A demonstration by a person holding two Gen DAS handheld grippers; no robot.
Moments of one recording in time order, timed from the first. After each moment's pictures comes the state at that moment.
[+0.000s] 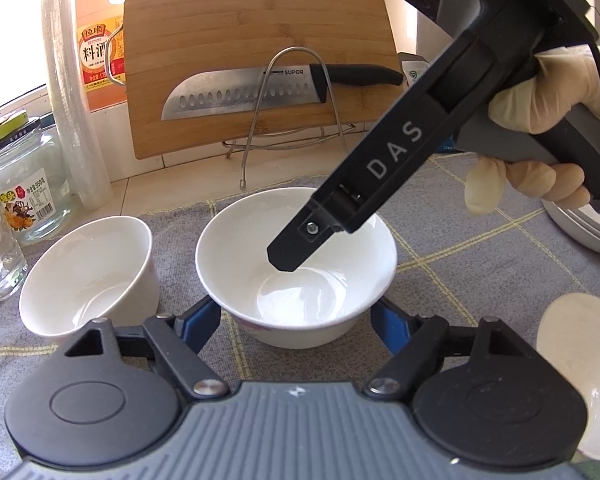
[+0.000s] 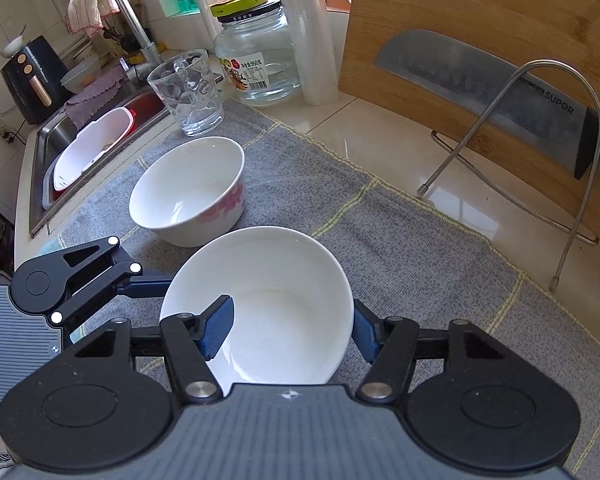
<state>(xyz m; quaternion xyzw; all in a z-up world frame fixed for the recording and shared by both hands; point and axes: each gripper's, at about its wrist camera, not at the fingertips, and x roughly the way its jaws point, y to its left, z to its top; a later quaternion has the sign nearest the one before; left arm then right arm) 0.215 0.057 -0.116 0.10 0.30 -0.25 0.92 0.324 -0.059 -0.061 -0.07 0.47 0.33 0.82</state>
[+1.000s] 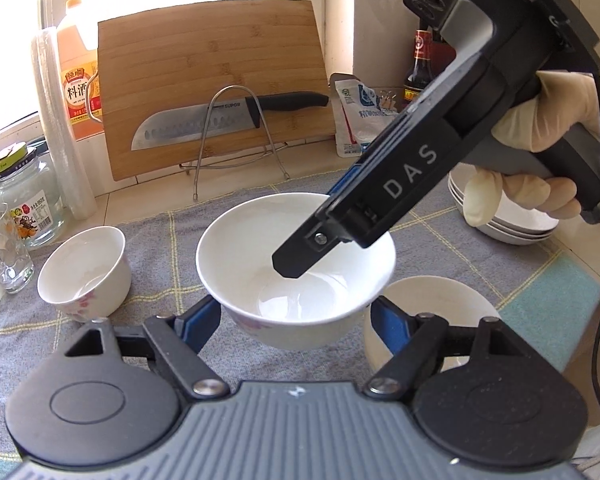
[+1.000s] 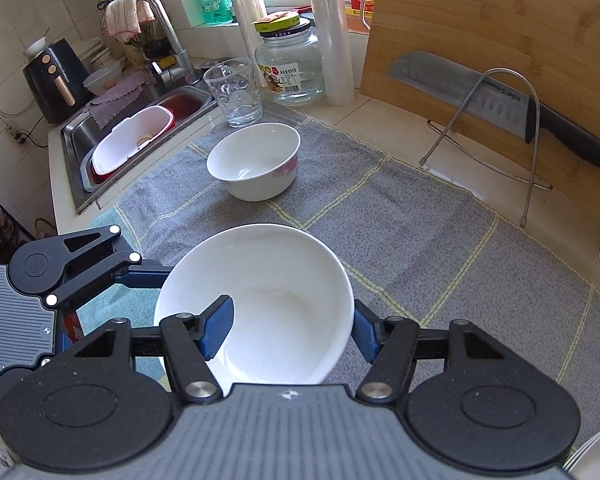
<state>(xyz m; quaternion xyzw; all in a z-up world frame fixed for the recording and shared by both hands) 0.122 0.035 -0.075 0.11 0.30 -0.28 0.91 0.217 -0.087 -0.015 -0.06 0.46 0.32 0.83</state>
